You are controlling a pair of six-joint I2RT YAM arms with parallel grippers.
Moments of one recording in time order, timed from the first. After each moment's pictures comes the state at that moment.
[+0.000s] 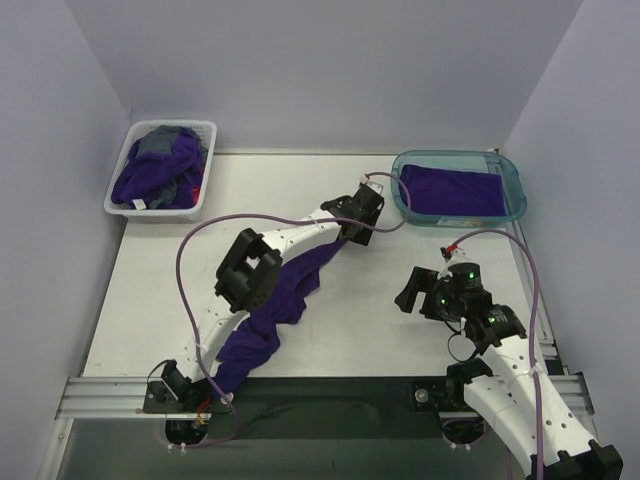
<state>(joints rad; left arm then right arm) -0.83 2.38 2.01 -0.54 -0.30 -0.33 0.28 0.66 0.49 -0.62 -0.13 0.46</state>
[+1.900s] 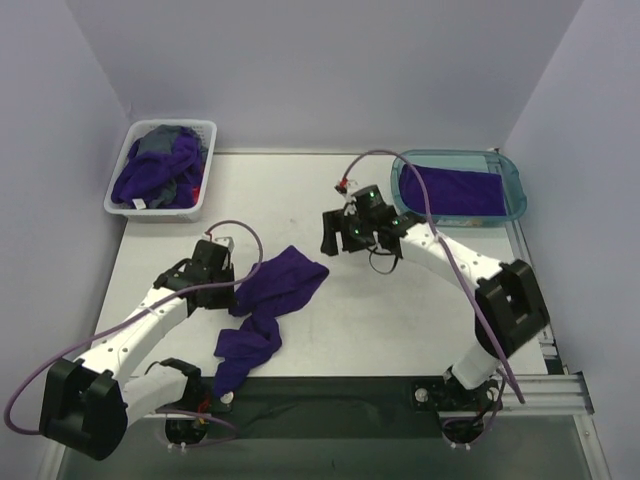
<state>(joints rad) -0.37 1.07 0.66 -0.66 -0.06 -0.41 0.60 1.58 1.12 -0.33 -0.16 0.29</state>
